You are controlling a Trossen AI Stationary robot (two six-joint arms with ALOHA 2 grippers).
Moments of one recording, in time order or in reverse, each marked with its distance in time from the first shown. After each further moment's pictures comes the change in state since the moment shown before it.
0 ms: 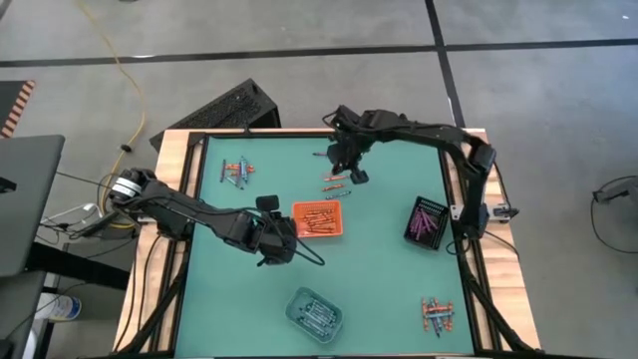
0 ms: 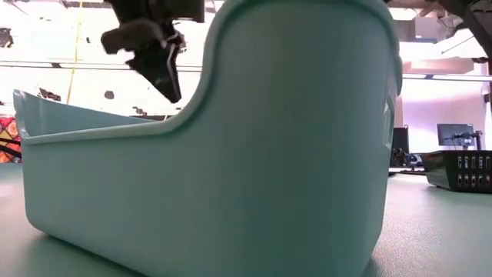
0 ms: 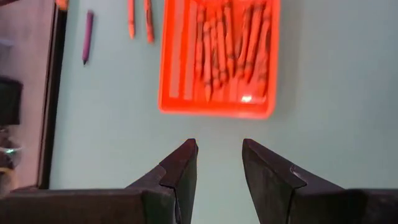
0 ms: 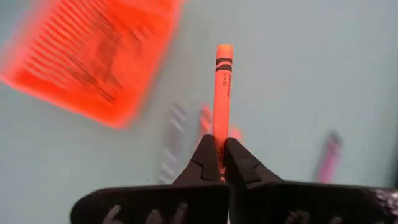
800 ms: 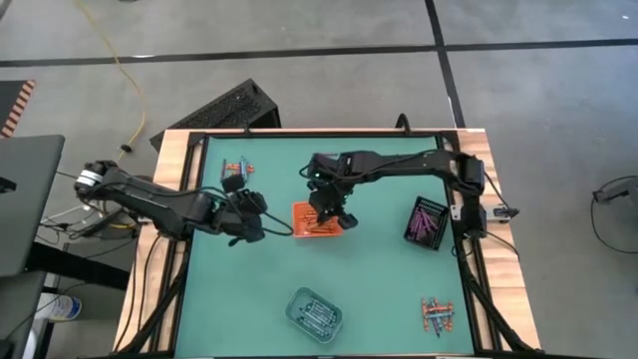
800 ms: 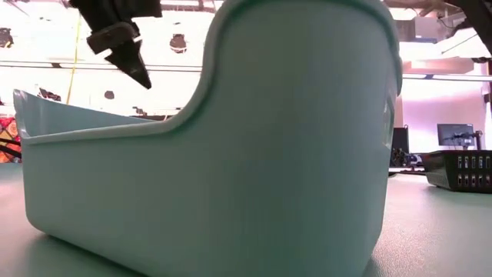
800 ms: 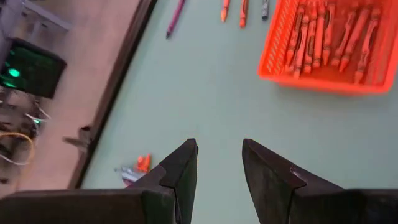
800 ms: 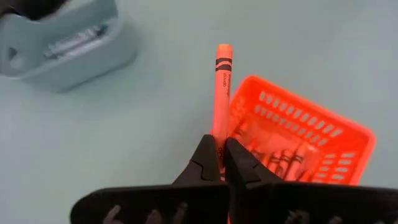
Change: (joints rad) left arm 0.052 -0.363 -0.254 0.002 -0.160 -0.089; right arm 0.333 0.035 -0.002 0.093 -0.150 0.225
